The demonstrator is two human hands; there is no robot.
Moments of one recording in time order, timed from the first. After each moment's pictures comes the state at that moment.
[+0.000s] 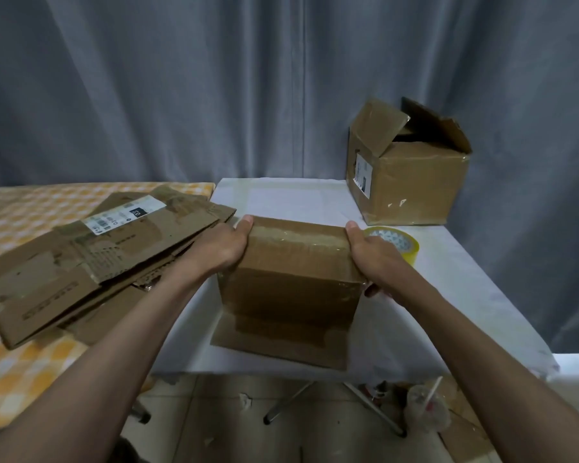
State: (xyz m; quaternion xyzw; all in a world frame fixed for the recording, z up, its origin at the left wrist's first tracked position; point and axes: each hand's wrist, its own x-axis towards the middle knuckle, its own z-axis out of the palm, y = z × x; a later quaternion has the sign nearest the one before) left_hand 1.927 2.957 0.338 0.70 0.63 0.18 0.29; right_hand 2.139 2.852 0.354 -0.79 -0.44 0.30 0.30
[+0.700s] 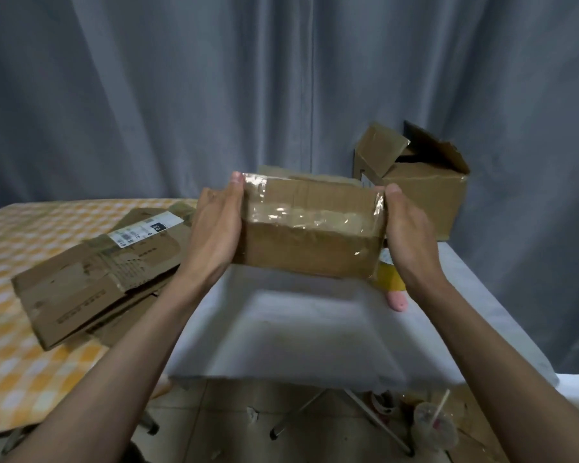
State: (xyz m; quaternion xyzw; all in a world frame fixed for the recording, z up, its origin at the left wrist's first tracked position) left_hand 1.920 2.893 0.400 0.65 0.51 0.49 0.27; right_hand 2.141 2.834 0.394 -0.68 -0.45 0.17 0.56
